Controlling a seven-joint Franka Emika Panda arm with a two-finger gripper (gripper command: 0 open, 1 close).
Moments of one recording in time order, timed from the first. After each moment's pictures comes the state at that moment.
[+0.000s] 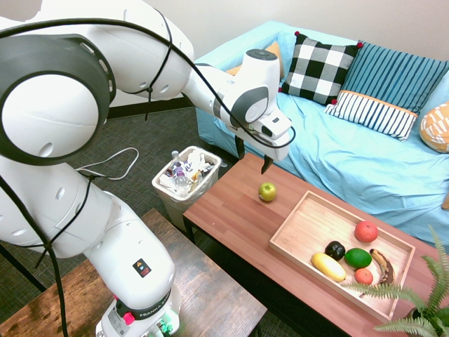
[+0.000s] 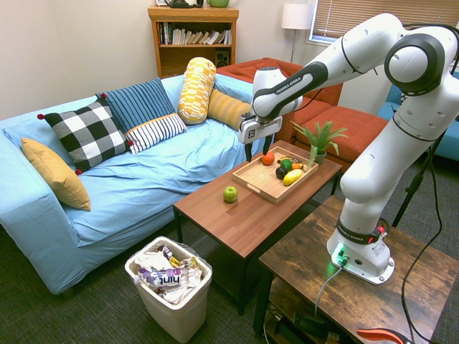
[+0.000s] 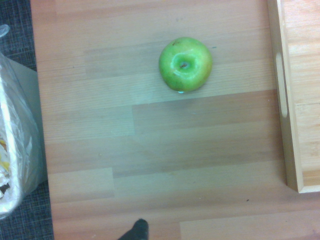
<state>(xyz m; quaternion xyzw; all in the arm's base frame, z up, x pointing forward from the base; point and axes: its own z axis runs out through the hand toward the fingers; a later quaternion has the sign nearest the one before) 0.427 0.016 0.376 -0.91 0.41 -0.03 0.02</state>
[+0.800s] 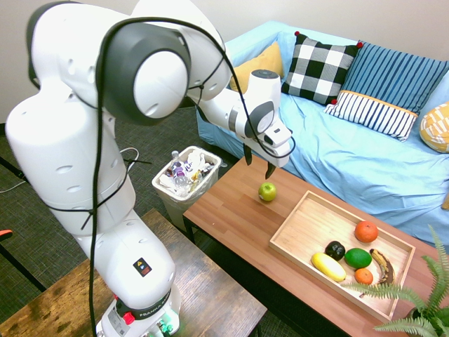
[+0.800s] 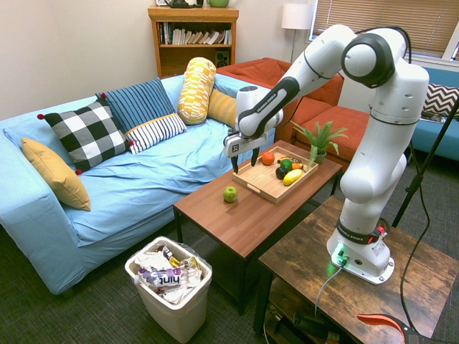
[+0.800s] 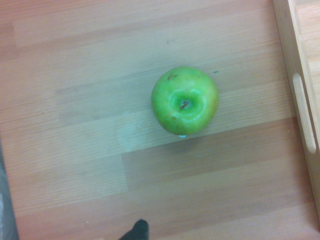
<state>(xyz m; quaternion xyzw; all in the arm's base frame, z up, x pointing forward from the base) 0.498 0.036 0.285 -0.88 0.47 -0.03 -0.01</state>
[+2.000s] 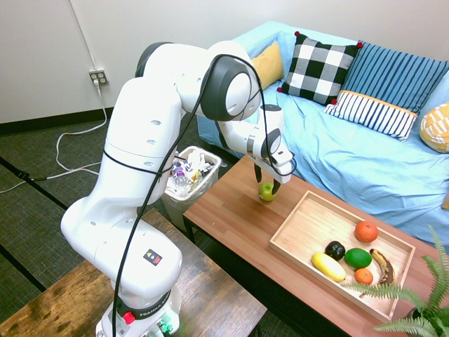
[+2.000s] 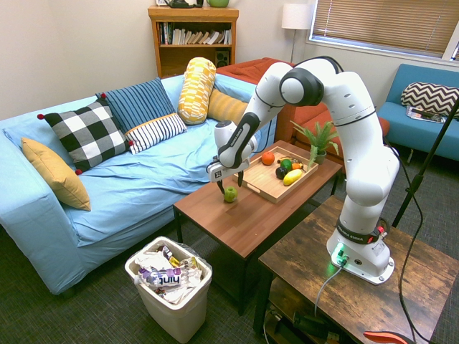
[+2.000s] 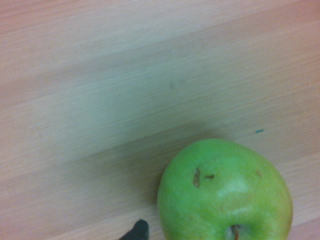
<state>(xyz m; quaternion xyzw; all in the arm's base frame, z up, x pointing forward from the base) 0.576 0.052 0.145 -0.87 0.49 -0.02 -0.05</state>
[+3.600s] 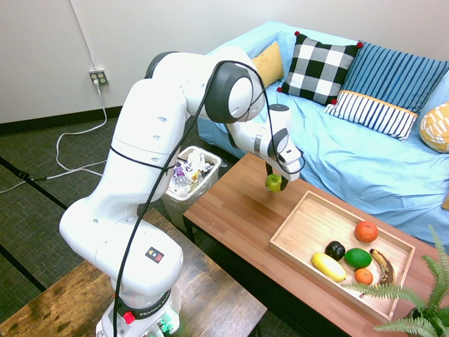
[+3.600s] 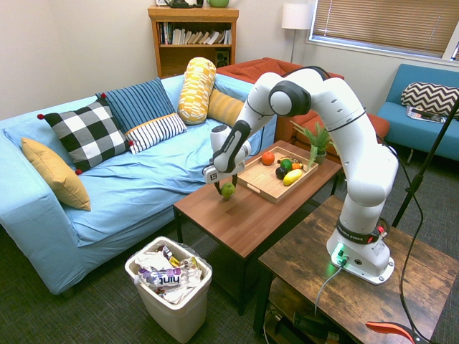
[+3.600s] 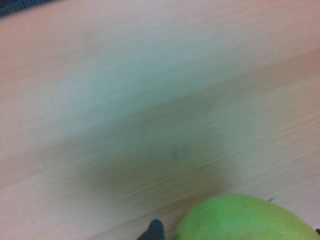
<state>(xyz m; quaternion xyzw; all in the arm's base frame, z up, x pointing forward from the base) 0.612 0.024 0.159 -0.85 0.52 -0.06 -0.04</state>
